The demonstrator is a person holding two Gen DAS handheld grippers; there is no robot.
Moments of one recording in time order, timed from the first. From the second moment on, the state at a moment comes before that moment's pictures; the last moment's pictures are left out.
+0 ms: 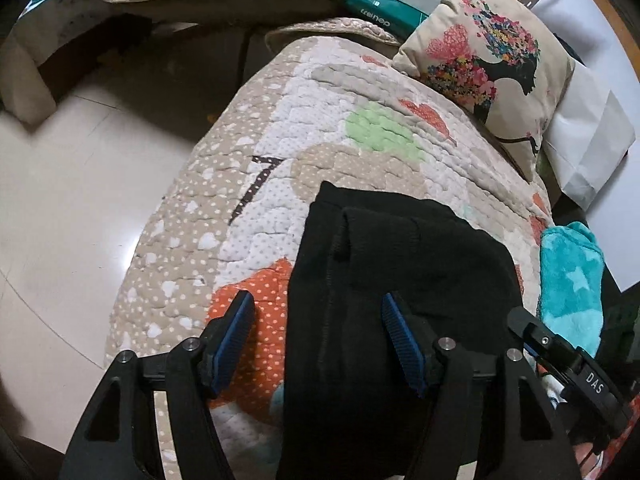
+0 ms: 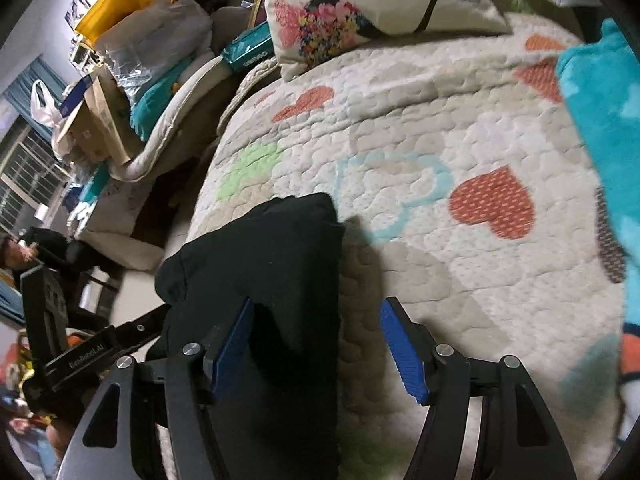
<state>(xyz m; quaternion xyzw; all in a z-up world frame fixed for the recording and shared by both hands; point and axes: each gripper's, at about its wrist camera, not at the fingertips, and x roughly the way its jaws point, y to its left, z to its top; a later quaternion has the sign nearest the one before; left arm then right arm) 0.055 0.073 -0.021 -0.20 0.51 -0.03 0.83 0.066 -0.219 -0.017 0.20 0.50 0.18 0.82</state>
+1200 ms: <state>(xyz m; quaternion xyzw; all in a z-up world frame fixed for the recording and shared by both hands) 0.051 0.029 0.023 -0.14 0.46 -0.09 0.87 0.071 -0.199 0.004 0.20 0.47 0.23 0.83</state>
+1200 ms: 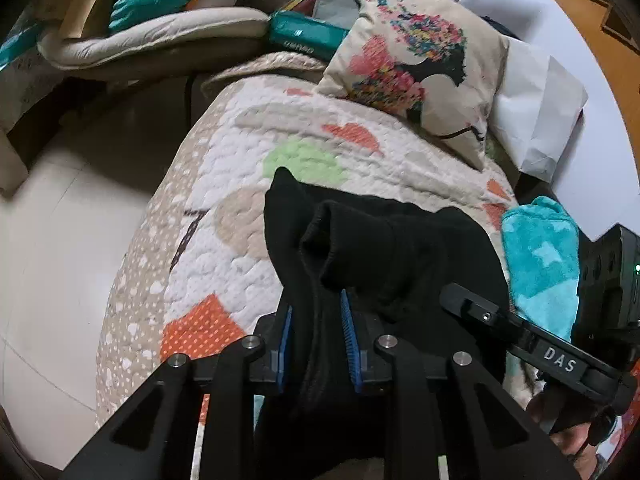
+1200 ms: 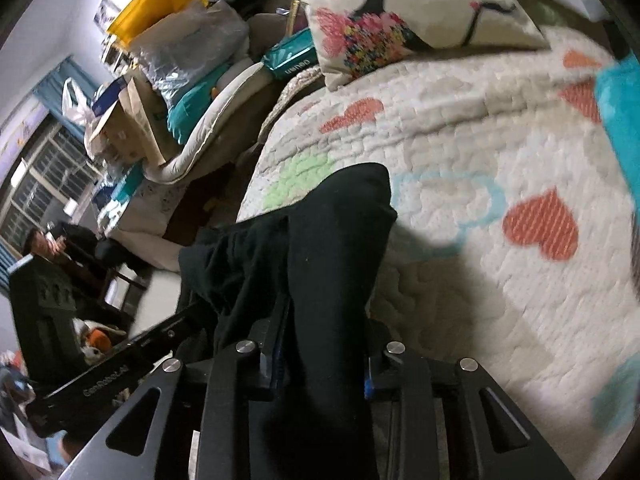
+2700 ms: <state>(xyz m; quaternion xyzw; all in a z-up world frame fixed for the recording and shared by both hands) 0.156 -0.017 -0.008 -0.05 0.46 -0.05 0.89 0.174 -0.203 -0.002 0.08 0.50 0.16 0.85</state>
